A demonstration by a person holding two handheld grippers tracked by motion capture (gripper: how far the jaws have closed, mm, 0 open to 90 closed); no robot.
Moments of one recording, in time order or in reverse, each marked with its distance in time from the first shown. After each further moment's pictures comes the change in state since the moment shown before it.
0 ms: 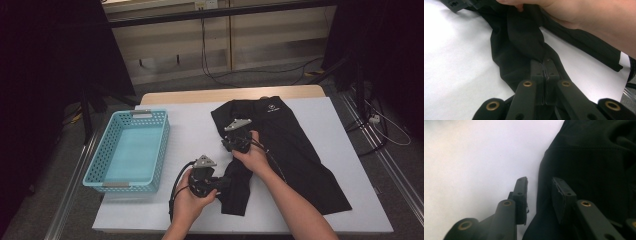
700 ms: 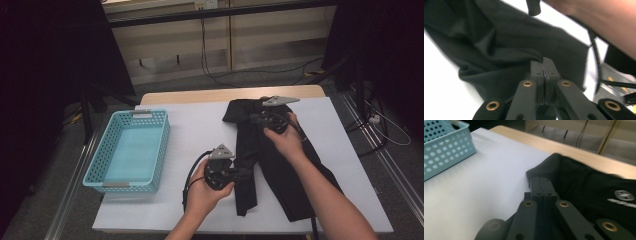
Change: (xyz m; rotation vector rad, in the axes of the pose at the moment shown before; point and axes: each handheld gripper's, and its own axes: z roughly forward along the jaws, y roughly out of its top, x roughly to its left) left arm -0.049 0.059 0.005 -0.075 -0.154 0.125; right arm -0.078 0.017 -0.109 -0.194 -0.038 0.158
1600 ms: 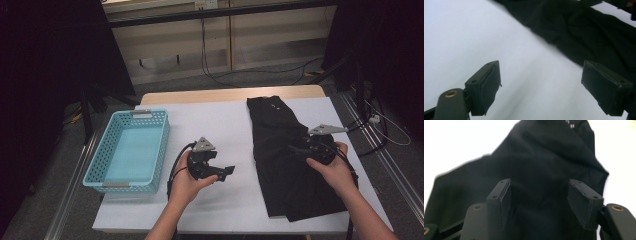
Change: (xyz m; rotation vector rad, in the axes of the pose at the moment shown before) left arm 0.080 -0.039 -0.018 0.037 0.212 0.029; right arm -0.038 -0.103 -0.082 0.146 -0.146 0.047
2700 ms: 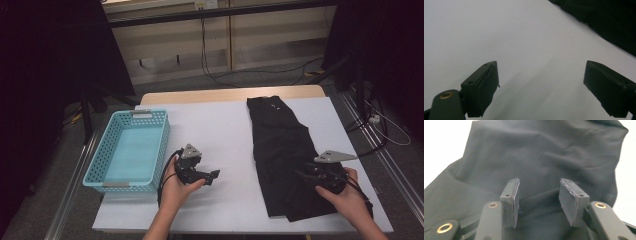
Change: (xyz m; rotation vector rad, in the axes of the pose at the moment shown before) left arm 0.022 -0.029 -0.006 0.042 0.098 -0.025; right arm 0.028 -0.049 -0.033 0.084 0.067 -0.054
